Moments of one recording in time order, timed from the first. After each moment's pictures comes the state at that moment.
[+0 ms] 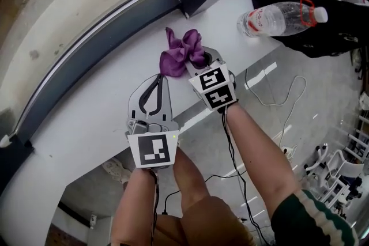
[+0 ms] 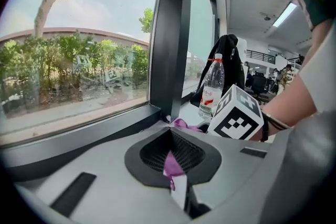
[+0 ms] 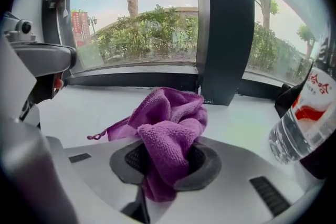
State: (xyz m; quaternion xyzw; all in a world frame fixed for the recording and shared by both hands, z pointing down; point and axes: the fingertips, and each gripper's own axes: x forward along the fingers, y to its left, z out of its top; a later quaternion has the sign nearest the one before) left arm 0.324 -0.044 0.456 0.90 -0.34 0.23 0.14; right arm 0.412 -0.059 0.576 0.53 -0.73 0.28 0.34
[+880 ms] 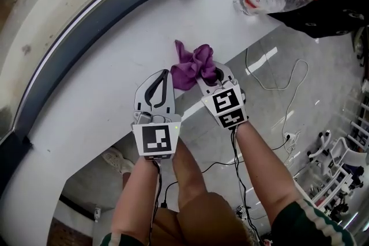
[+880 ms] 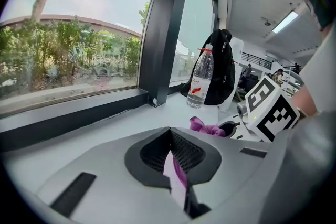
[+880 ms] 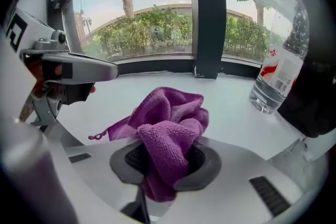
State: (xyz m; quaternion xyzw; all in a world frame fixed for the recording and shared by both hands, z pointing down) left arm 0.337 0.007 0.497 0.90 -0.31 0.24 0.18; right arm 0.416 0.050 0.576 0.54 -0.71 0.30 0.33
